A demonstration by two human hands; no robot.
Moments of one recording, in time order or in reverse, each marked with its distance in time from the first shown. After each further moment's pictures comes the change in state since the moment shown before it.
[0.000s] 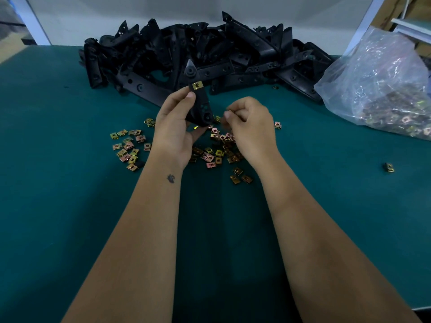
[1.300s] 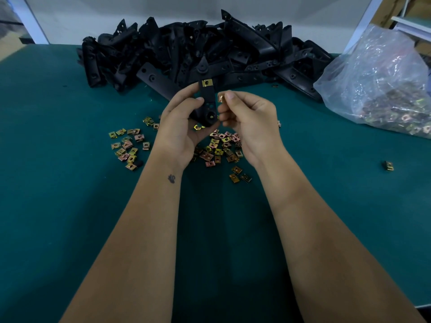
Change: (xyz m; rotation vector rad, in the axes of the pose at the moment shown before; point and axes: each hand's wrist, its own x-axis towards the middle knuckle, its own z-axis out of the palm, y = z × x) left_hand -0.004 0.002 0.003 0.010 -0.129 -0.041; right_hand -0.005 -0.015 -0.005 0.676 -0.079 0.109
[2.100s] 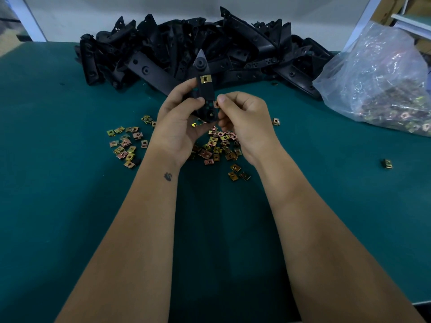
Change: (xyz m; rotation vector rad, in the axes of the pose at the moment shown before) left_hand -0.001 0.001 -0.002 0.017 -0.080 0.039; right_hand -0.001 -0.003 0.003 -0.263 -0.043 0.012
